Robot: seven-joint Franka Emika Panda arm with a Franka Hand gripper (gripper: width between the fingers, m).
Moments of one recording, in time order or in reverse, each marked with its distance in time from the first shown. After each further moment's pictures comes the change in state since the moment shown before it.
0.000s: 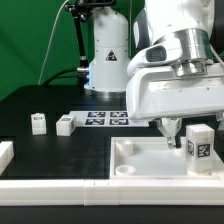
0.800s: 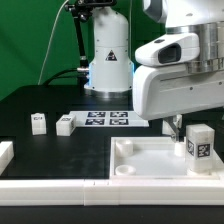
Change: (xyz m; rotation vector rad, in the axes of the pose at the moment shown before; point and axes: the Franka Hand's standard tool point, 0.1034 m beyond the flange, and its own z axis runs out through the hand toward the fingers) arm 0.004 -0.007 -0.011 0.104 -0.515 0.036
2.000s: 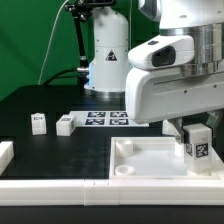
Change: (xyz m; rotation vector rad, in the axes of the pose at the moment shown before) arm 0.003 0.013 0.003 -0.011 0.033 -0.013
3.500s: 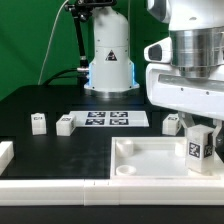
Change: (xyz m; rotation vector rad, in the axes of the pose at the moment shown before) arm 0.003 -0.011 0.004 0.007 -0.005 1.250
